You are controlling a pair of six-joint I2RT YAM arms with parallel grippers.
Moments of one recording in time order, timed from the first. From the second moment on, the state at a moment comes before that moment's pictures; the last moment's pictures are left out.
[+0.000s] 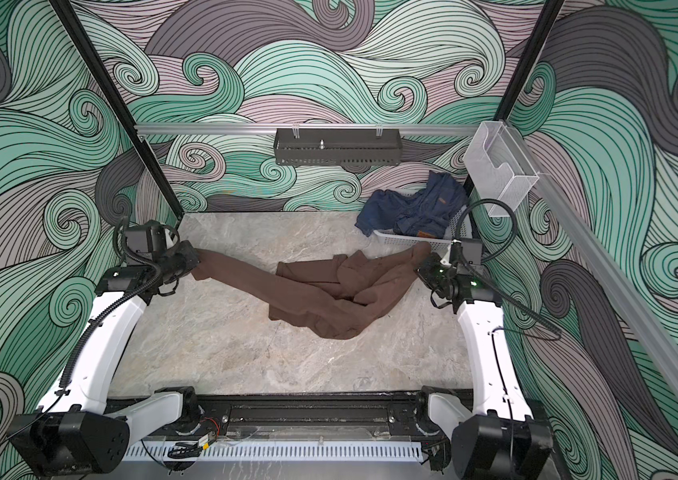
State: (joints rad) left arm 0.07 1.15 1.20 -0.73 0.01 -0.53; right arm -0.15 1.09 1.07 -0.75 -0.30 0.72
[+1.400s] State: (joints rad) left arm 0.42 1.21 1.57 -0.90 0.28 -0.49; right arm -0.27 1.00 1.45 -1.22 -0.07 0.71
